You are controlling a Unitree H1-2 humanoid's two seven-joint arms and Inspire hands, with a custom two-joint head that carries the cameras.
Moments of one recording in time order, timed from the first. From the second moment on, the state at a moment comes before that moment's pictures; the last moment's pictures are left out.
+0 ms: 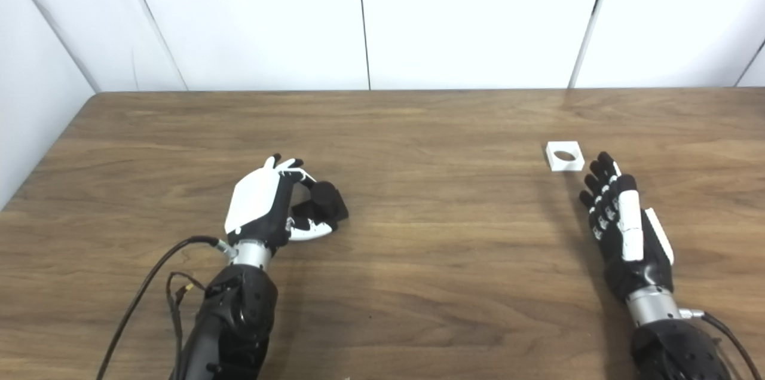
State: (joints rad) left arm -0.12 0.04 -0.26 -0.18 1.02 0.46 -0.11; right arm -0.03 -0.23 -0.19 -0.04 0.28 0.08 0.16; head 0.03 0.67
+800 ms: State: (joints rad) left arm -0.01 0.04 -0.44 -0.30 1.02 0.43 -0.13; right arm -0.02 -0.21 -0.18 -0.06 0.27 0.09 0.15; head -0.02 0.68
